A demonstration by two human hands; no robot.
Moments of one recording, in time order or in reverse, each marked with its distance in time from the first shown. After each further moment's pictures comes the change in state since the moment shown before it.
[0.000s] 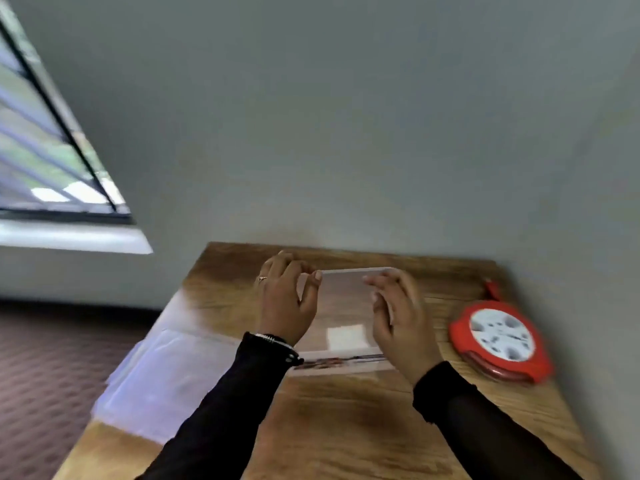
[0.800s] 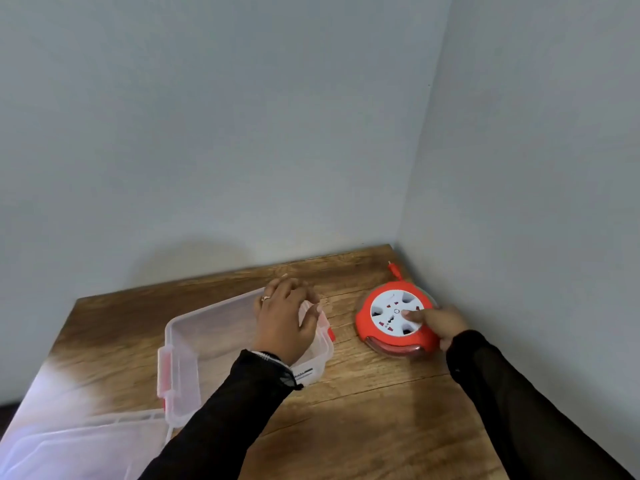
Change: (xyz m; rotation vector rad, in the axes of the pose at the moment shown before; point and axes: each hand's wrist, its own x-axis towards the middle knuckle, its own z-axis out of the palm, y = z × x) left_hand -0.006 0.081 0.100 -0.112 -0.468 0.197; right_hand -0.049 0.185 -0.124 0.474 0.198 1.425
